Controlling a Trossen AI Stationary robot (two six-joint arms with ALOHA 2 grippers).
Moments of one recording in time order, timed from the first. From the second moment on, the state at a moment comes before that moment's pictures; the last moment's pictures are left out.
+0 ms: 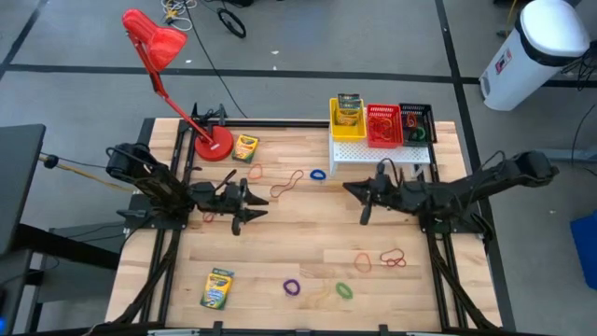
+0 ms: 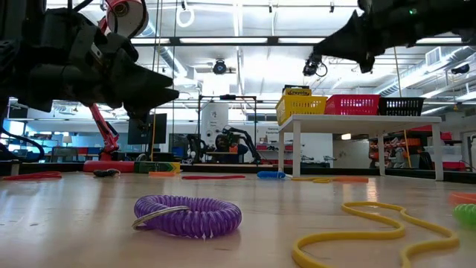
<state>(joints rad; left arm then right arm) -0.09 1.57 0.07 1.50 -0.08 -0.24 0.21 0.99 0.42 0.44 0.54 0.14</state>
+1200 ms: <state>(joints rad) 0.02 1.15 0.54 -0.64 -0.24 -0.36 0.35 1.00 0.30 0.57 0.54 0.03</state>
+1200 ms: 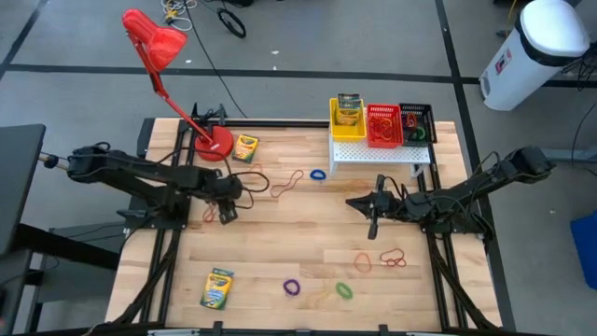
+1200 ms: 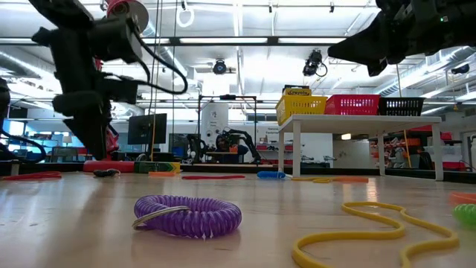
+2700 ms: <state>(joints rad) -0.01 1.49 0.51 0.70 0.36 -0.29 0.26 1.21 0.30 0.79 0.41 -0.04</state>
